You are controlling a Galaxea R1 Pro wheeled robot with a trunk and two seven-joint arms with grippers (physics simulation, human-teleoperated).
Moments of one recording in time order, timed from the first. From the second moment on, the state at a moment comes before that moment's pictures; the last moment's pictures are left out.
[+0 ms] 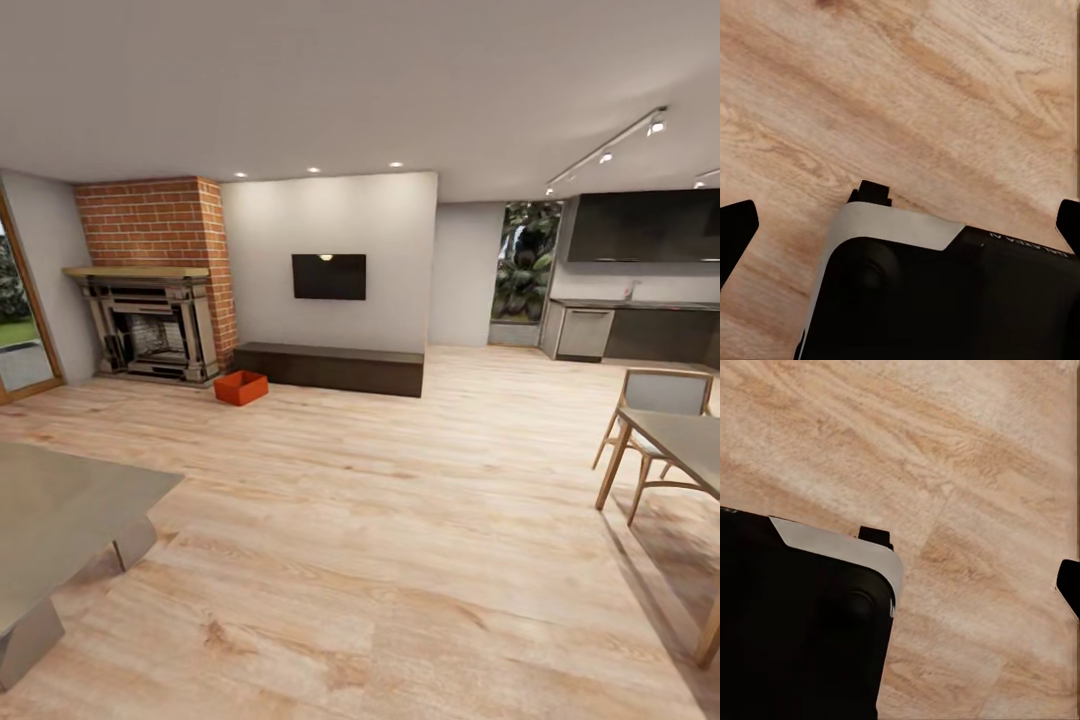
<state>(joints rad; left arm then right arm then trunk) -0.24 0.01 -0.22 0.00 0.50 0.02 0.04 -0.12 0.00 0.16 0.03 0.09 -0.18 -0.09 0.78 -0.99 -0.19</state>
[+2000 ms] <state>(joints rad) -0.24 0.01 -0.22 0.00 0.50 0.02 0.04 -0.12 0.00 0.16 0.03 0.10 -0.18 -0.09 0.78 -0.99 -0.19</state>
